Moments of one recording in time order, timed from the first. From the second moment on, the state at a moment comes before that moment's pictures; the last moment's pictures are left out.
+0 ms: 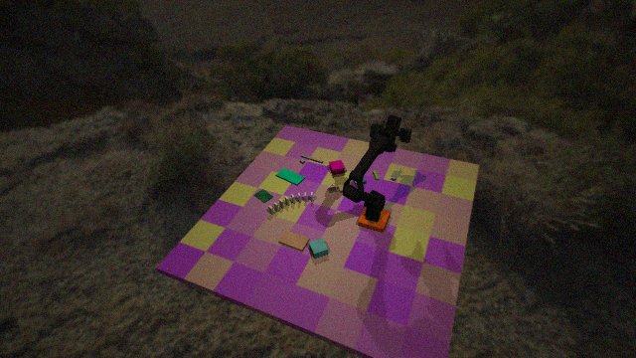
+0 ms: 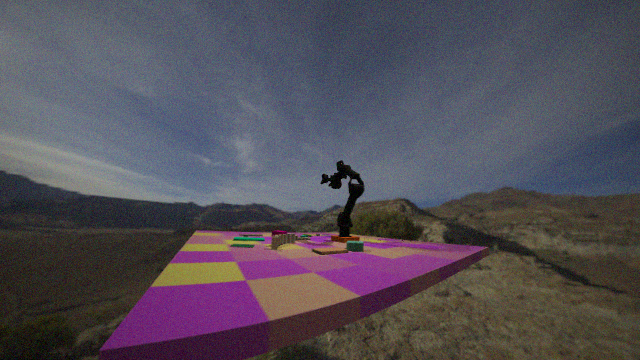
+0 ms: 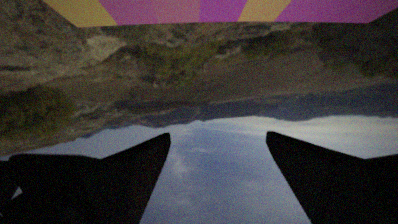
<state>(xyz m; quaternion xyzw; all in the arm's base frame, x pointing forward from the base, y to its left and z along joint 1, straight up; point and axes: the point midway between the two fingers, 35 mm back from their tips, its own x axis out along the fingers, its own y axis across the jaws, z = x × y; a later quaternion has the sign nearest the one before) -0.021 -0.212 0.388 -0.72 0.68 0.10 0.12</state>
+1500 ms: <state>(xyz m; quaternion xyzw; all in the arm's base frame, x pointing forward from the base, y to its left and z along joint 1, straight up) 0.132 -0.243 0.216 -0.54 -0.21 0.51 -0.63</state>
